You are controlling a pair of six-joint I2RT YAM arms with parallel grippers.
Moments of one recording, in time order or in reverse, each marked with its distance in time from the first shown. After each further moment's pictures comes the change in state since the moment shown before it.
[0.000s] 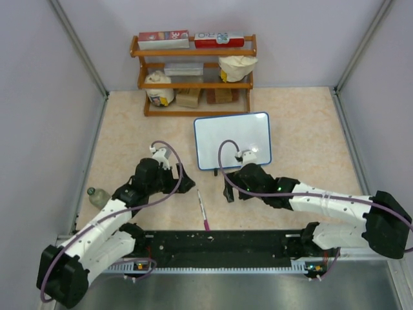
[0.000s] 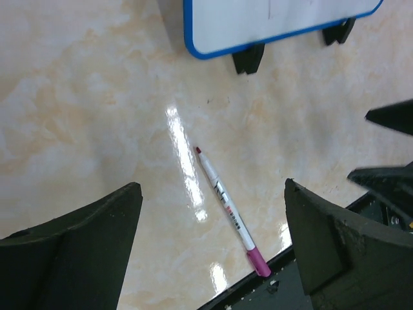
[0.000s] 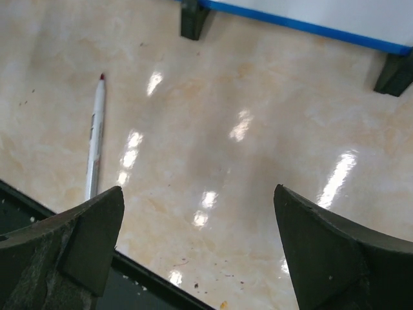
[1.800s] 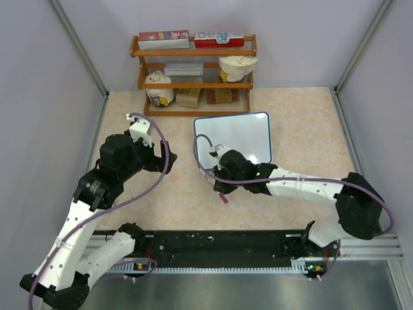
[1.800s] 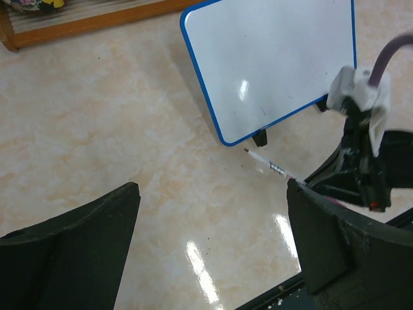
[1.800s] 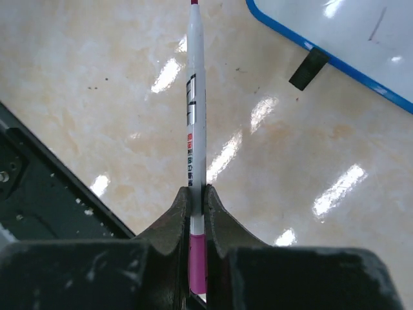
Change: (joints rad) left arm 0.025 -0.090 0.636 -0.488 -0.216 0.368; right arm 0.059 0.318 0.260 -0.012 -0.182 -0.154
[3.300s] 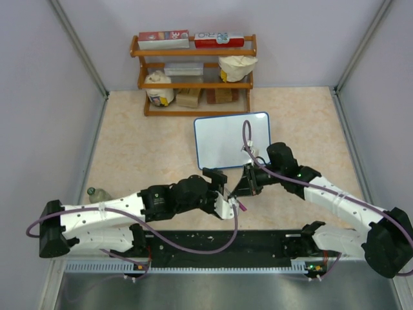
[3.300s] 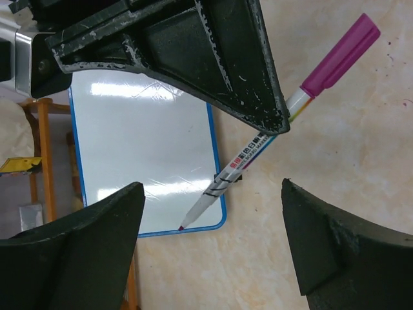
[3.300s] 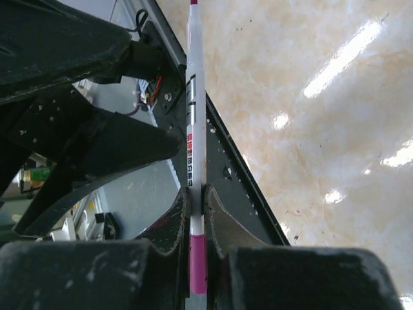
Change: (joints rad) left arm -0.812 0.248 -0.275 0.416 -0.180 0.947; right arm -0.417 -0.411 -0.275 0.065 -0.847 0.070
